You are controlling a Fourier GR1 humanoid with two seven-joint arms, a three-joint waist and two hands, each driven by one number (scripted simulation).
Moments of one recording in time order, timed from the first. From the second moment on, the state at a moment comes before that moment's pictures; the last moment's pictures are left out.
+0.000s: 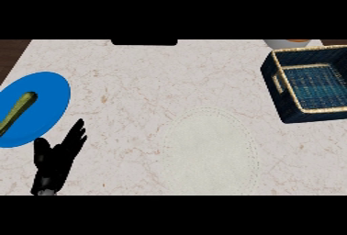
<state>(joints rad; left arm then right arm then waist) 0.10 0.25 -0.05 -1.51 0.10 0.05 0.23 -0.84 -0.71 -0.31 -1.44 0.18 0.22 0.67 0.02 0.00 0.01</state>
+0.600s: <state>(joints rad) 0.11 0.24 -0.03 -1.50 0.11 0.03 0.22 -0.80 -0.67 -0.39 -1.17 0.14 0.17 0.43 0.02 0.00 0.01</state>
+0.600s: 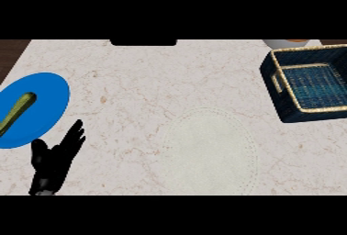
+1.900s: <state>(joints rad) 0.10 0.23 -0.02 -1.52 0.09 0.02 0.25 -0.82 -0.94 -0.51 -0.73 0.24 0.12 0.09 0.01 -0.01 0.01</state>
